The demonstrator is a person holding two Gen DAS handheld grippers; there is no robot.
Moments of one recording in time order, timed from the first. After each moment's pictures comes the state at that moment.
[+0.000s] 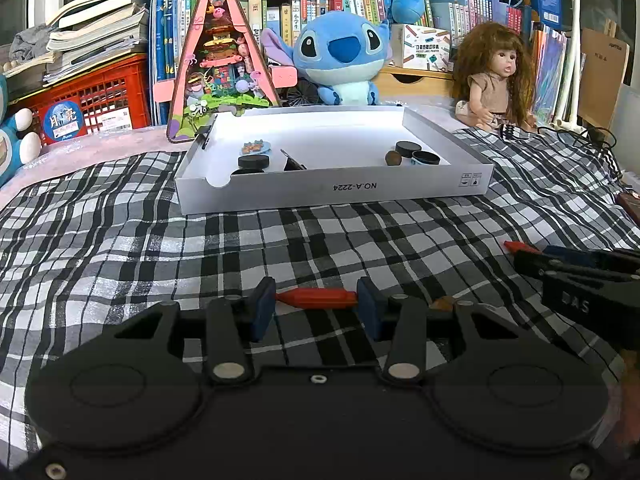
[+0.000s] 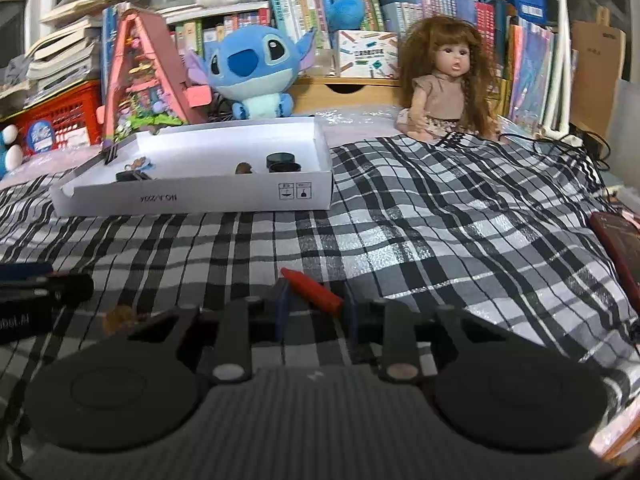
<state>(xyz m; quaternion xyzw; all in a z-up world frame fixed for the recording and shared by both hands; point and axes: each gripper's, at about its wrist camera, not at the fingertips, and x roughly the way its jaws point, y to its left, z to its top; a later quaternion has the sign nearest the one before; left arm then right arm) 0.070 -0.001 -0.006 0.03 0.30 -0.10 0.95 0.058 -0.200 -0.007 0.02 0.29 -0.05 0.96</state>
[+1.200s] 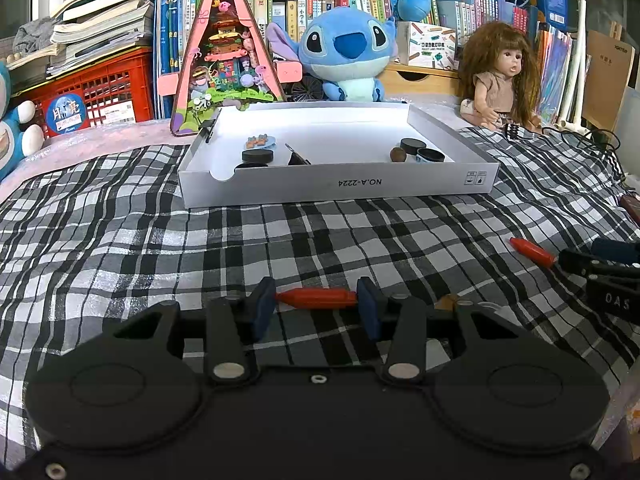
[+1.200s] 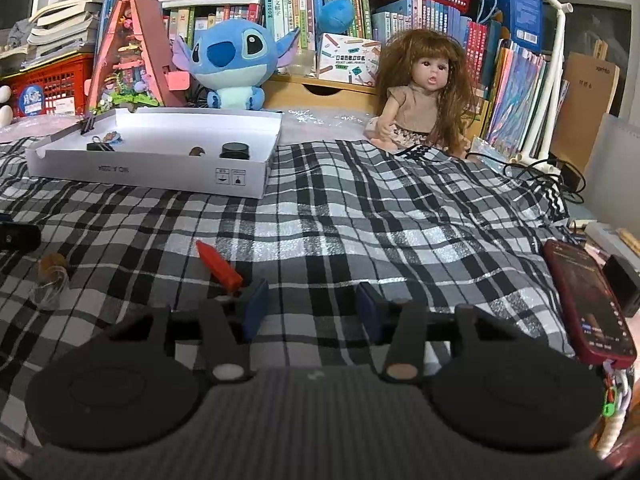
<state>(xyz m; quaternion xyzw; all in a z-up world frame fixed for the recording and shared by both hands) 0.072 0.003 -0.009 0.02 0.31 -0.09 0.95 0.044 -0.243 -0.007 -0.05 0.28 -0.07 0.96</state>
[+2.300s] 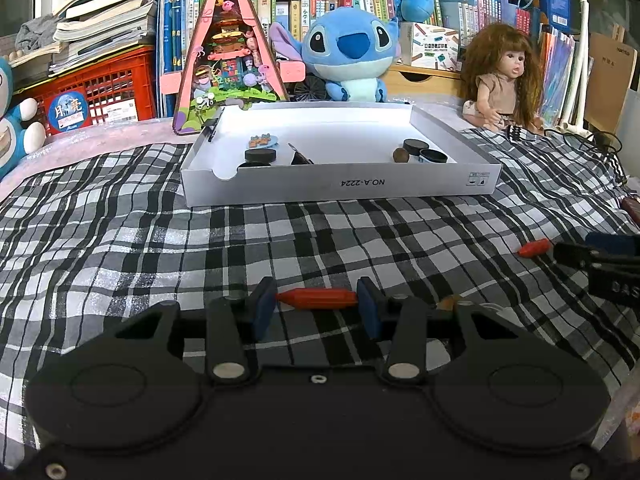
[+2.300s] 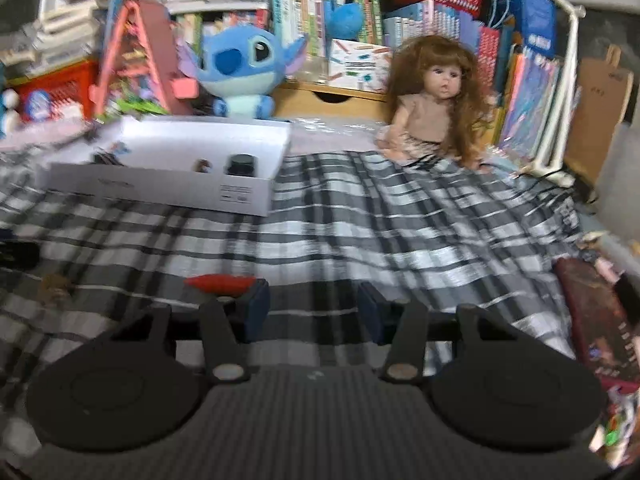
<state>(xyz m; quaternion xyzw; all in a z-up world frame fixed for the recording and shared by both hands) 0.071 0.003 -0.010 0.02 0.31 -0.09 0.95 0.052 -0.247 0.001 -0.04 0.28 -0.03 0.96</state>
